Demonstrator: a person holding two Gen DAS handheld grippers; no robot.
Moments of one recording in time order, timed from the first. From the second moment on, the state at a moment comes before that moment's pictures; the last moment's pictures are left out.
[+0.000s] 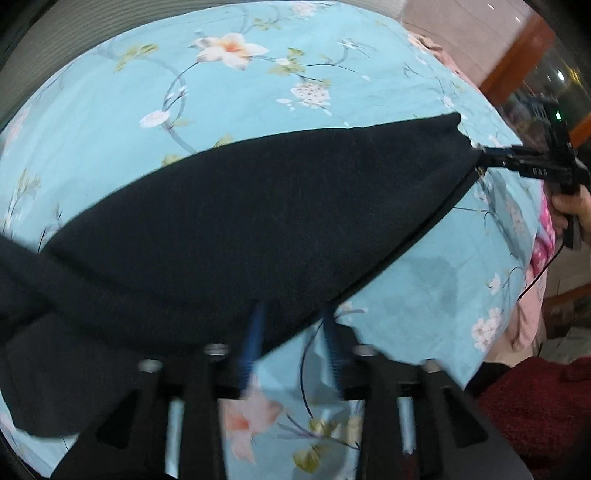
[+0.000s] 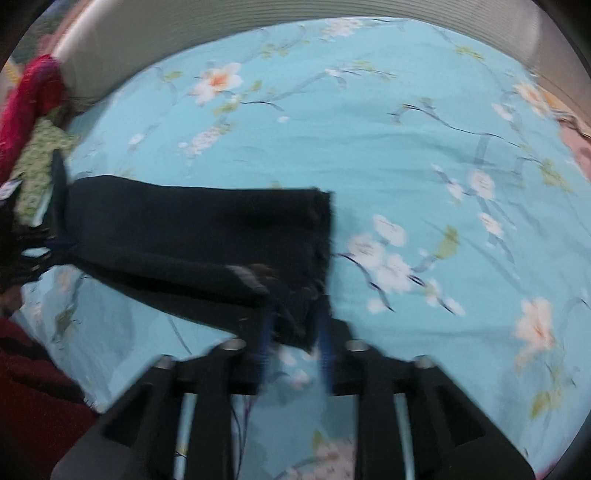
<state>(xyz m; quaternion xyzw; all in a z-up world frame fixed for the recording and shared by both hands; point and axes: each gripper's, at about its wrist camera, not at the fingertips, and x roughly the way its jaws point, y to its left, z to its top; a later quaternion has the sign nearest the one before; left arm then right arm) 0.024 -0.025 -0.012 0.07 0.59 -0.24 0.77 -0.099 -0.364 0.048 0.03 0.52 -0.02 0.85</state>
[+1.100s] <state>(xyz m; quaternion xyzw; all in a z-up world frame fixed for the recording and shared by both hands) 0.162 0.171 0.023 -0.13 0.65 0.18 0.73 0.017 -0.032 0.017 -0.03 0.49 0.32 0.81</state>
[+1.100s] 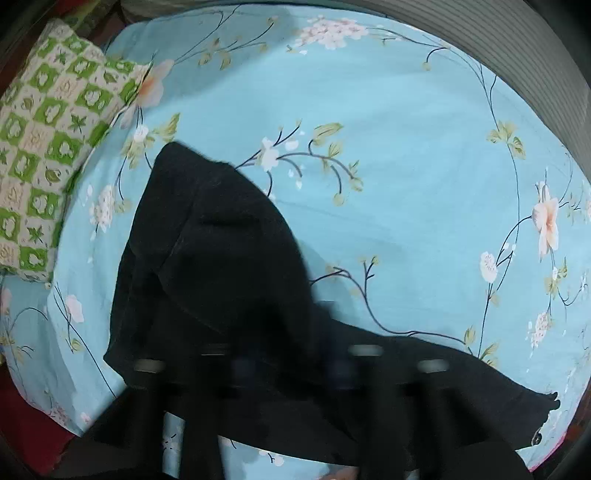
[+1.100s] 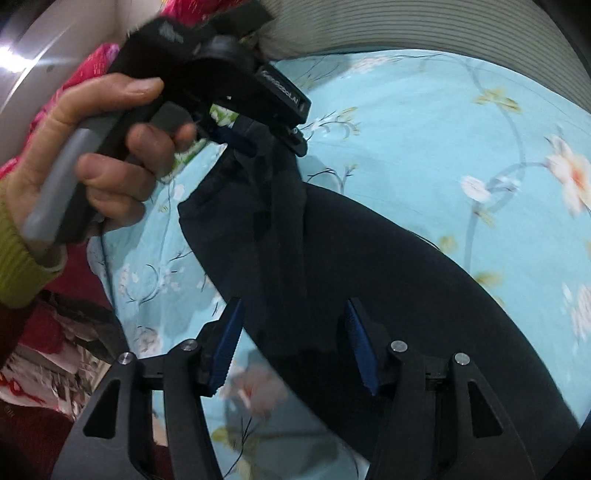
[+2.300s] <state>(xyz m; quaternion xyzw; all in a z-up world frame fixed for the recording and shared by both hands) -0.041 0.239 -0.024 -0.37 0.49 0.12 0.78 0.003 0.021 -0.011 -0.15 0.51 0.34 0.77</state>
